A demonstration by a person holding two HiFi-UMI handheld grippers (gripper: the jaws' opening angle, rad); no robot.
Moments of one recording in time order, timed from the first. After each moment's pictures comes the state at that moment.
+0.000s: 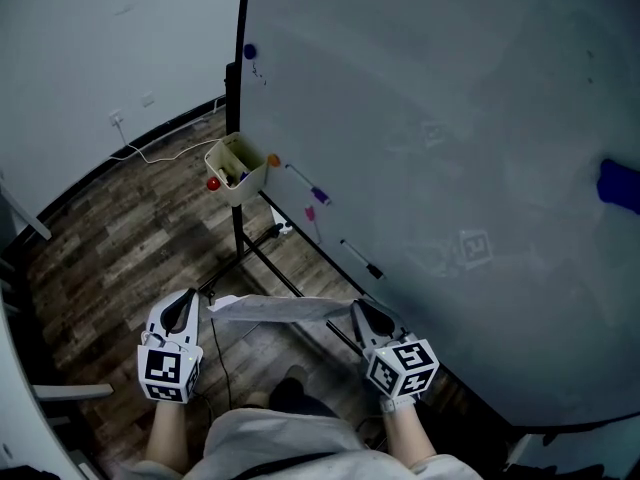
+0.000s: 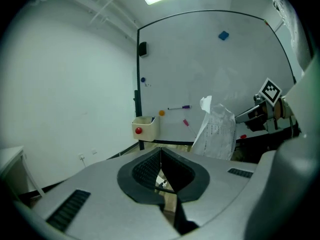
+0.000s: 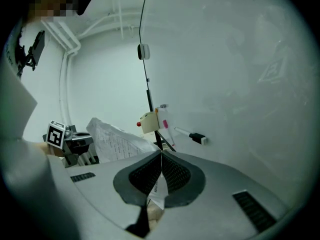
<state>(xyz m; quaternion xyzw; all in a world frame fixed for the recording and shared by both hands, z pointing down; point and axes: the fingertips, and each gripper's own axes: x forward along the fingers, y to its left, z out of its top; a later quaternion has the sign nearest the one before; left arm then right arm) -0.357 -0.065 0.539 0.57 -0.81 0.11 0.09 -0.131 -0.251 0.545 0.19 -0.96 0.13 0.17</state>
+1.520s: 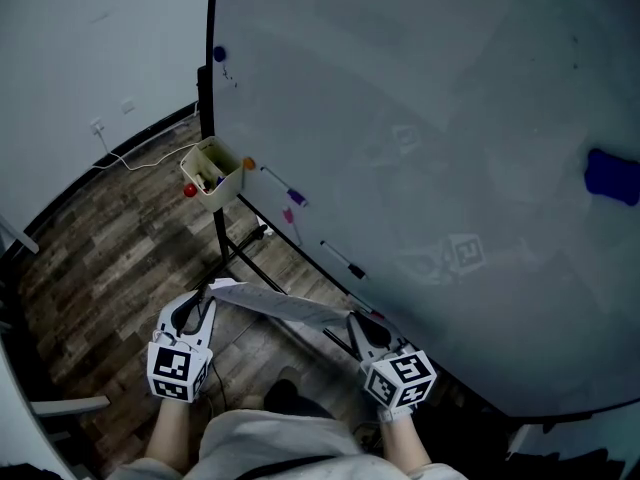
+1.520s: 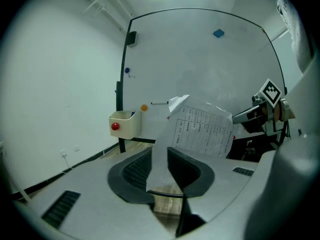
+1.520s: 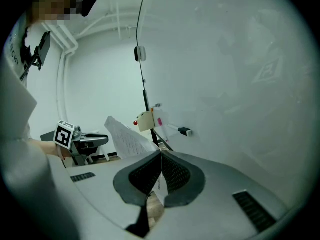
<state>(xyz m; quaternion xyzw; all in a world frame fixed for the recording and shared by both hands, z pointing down) -0.323 -0.117 0.563 0.64 -0.75 0.11 0.11 -0.099 -0.253 0.551 0.21 -0.95 0.14 0.17</state>
